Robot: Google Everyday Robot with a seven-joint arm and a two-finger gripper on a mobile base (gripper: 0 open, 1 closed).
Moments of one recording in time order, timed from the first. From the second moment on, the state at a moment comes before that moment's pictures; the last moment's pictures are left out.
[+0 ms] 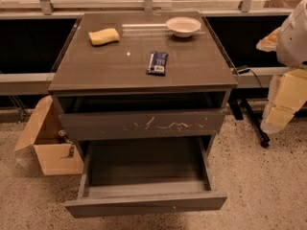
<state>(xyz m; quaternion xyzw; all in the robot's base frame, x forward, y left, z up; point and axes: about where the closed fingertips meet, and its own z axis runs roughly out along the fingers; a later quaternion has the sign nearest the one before) 0.438 -0.216 0.978 -0.60 0.78 -0.04 0.16</state>
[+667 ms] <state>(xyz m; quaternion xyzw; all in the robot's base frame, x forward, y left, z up) 0.441 -0.209 0.971 -0.61 0.77 -0.04 0.17</state>
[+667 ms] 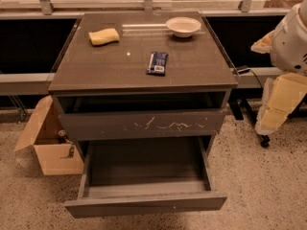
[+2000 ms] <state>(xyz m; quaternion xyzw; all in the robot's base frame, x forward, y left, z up) 0.448 -0.136 0.794 -0.67 0.71 0.11 0.17</state>
